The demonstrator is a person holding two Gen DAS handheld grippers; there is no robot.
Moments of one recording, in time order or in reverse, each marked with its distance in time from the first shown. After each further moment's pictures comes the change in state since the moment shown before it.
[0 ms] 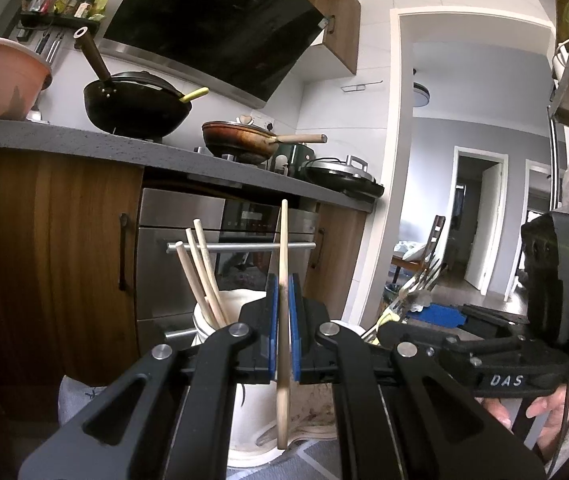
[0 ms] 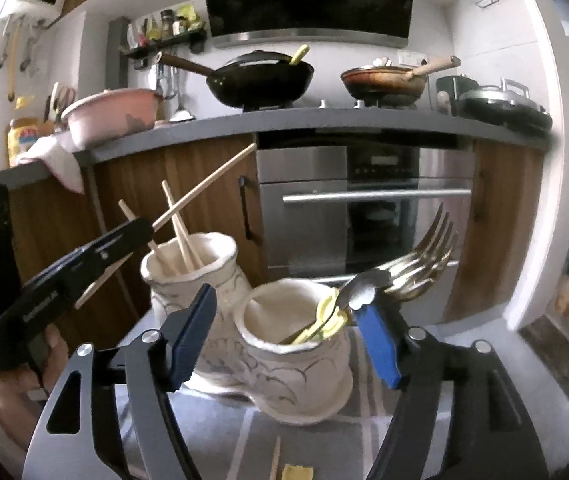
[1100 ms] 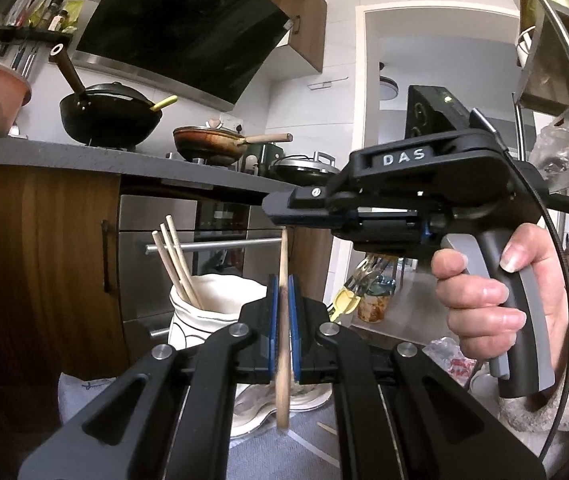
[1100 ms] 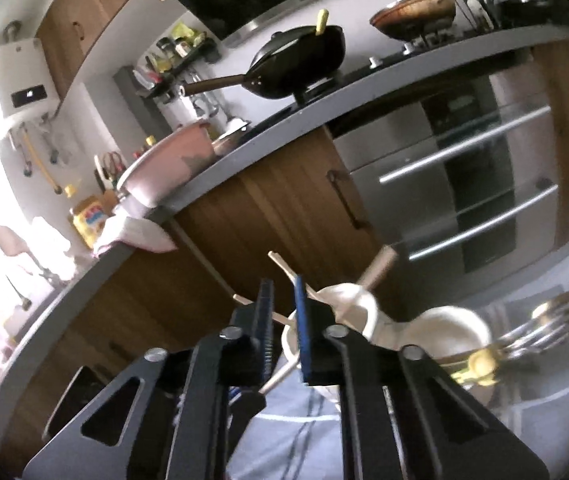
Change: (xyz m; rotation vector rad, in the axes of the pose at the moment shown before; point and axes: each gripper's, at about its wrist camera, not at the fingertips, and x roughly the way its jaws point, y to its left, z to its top) left arm -0.032 -0.015 -0.009 0.068 0.000 -0.093; right arm 0.029 0.013 0.074 0.345 0.124 0.394
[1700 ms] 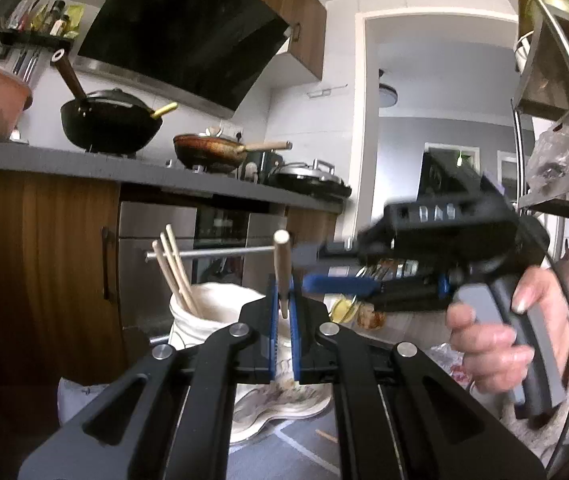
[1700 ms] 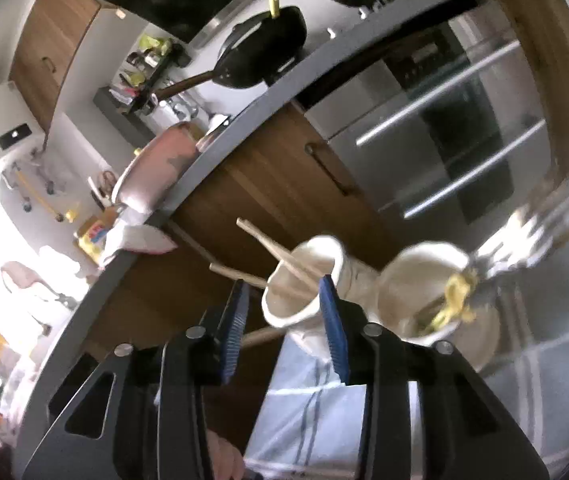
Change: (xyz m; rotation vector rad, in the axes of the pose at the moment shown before) left arm -0.006 -0.003 0.005 -0.002 -0.036 -0.004; right arm -0.010 -0.037 -0.031 0.175 0.065 0.042
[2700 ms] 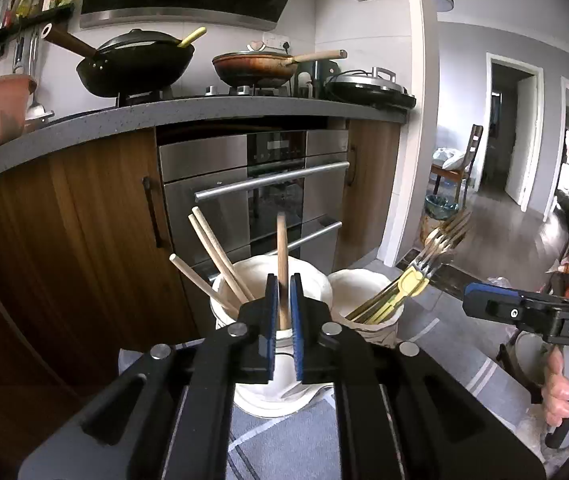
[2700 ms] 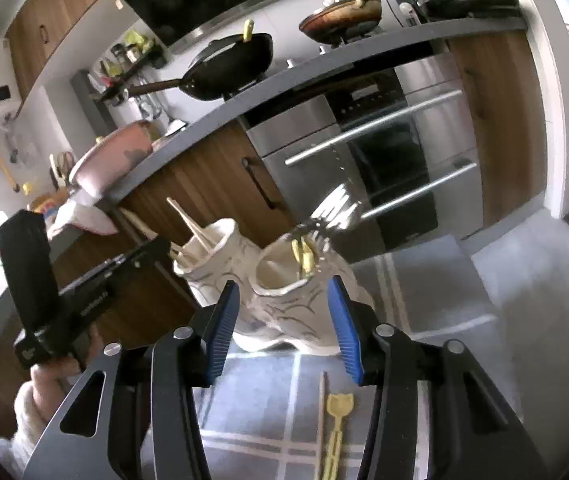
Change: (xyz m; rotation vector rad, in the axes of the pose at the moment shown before) left arm 0.057 -0.003 0.038 0.051 0.401 0.254; right arm -0.072 -0.037 -0.035 -0.148 -0.108 -0.252
